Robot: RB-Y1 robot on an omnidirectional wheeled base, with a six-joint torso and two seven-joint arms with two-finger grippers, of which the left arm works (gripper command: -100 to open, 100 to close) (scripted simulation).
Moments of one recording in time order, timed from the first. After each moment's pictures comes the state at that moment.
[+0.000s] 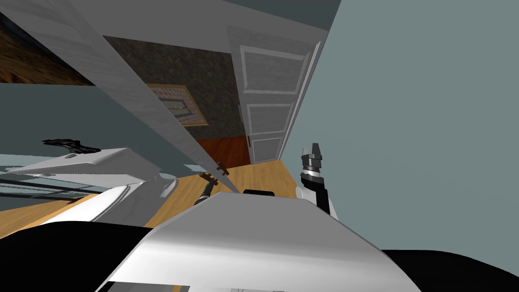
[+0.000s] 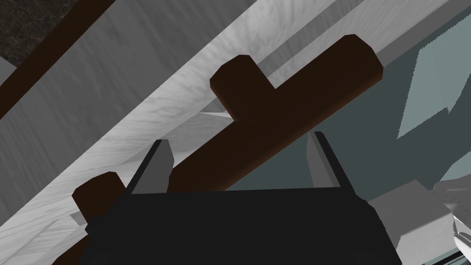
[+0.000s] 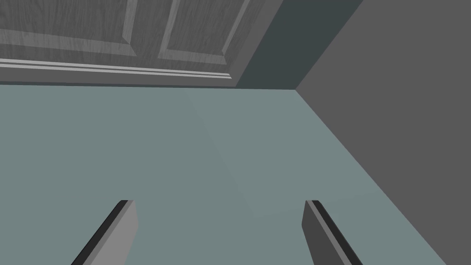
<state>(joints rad) 0.32 0.31 0.17 -0.75 0.11 -0.80 -0.21</state>
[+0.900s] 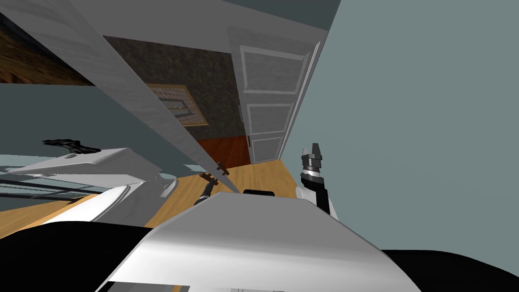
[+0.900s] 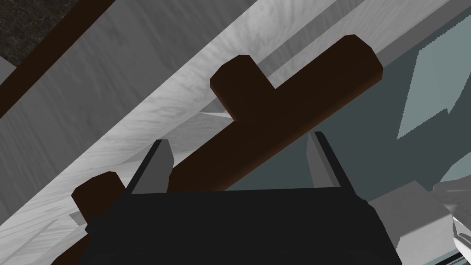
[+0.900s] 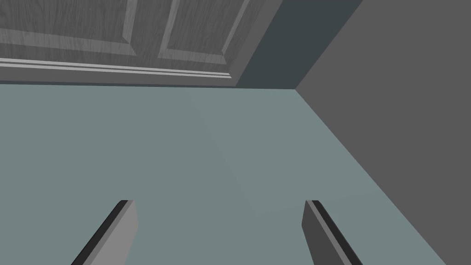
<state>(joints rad) 0.32 0.32 0.17 -0.75 0.11 -0.80 -0.21</state>
